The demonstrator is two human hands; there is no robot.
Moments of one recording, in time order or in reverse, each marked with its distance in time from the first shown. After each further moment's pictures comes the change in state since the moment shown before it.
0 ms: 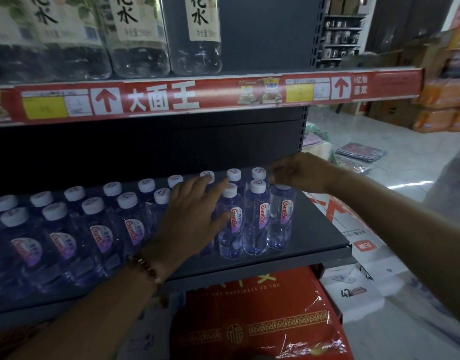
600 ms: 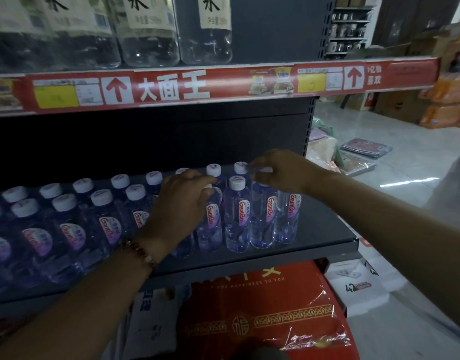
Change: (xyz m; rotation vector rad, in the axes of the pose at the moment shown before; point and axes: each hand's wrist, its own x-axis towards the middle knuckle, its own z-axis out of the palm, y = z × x) left_hand 0.008 -0.019 -0.025 -0.199 -0.056 -0.117; right_hand 0.013 -0.041 0.025 -0.043 0.041 -0.141
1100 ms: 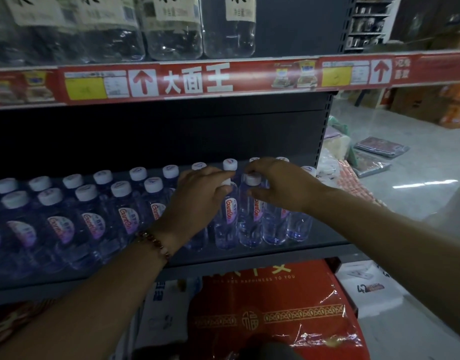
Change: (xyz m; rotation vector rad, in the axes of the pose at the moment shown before) left_hand -0.005 -0.006 -0.001 -0.064 -0.036 0.032; right_hand -0.008 -0.032 0.034 0.002 0.069 -0.146
